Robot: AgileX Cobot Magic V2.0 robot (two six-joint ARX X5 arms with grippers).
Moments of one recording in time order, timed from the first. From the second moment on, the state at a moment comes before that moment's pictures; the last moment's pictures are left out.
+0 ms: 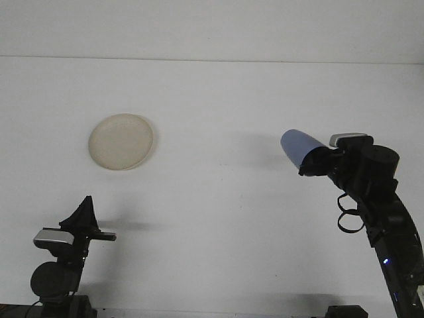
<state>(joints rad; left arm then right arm) 0.03 0.01 0.03 0.22 0.07 -0.07 0.06 1.12 1.05 -0.44 -0.36 0.14</state>
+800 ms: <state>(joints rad) 0.03 0.01 0.03 0.22 0.07 -0.07 0.76 1.64 1.59 -1.28 -0.11 -0.02</state>
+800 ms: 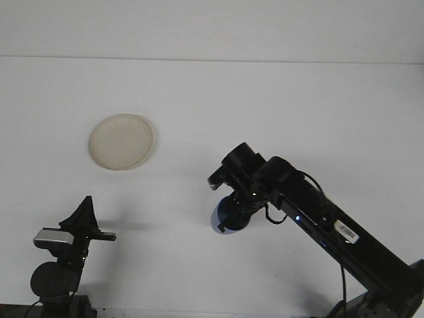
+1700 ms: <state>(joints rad) 0.03 0.01 0.03 0.22 0.07 -0.07 0.87 1.87 1.59 -1.26 -0.02 -0.03</state>
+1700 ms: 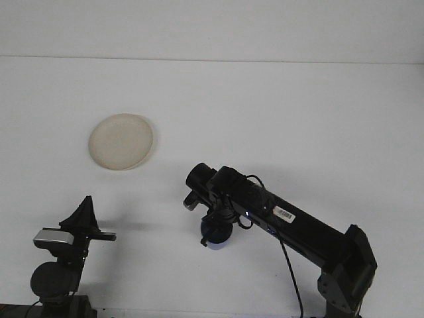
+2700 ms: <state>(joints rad) 0.03 0.01 0.03 0.22 0.10 -0.31 0.69 1.33 1.62 -1.05 -0.05 -0.05</state>
